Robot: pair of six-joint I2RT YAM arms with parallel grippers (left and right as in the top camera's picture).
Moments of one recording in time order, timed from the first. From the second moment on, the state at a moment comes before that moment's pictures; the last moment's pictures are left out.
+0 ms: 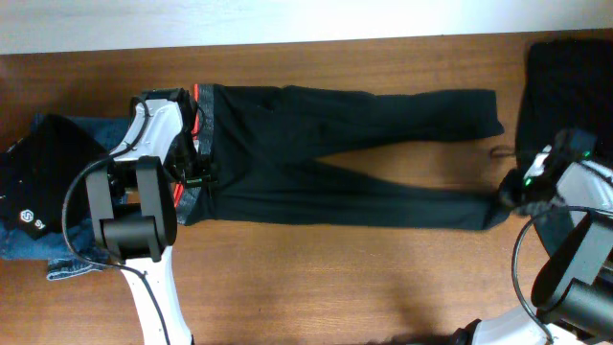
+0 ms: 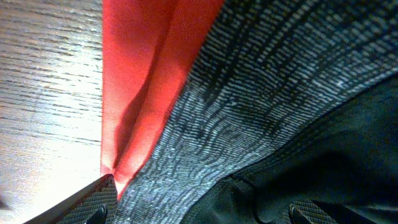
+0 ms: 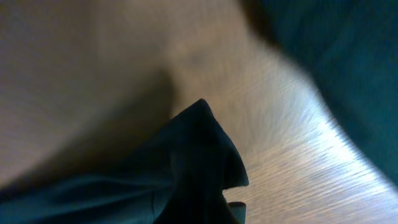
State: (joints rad) left arm 0.00 2.32 1.78 -1.37 -0.06 -0.17; right arm -0.53 1.78 1.17 -0.82 -0.15 0.15
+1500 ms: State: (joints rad) left arm 0.00 2.32 1.78 -1.37 -0.06 -0.17; right arm -0.53 1.93 1.25 -0.68 -0.18 0.08
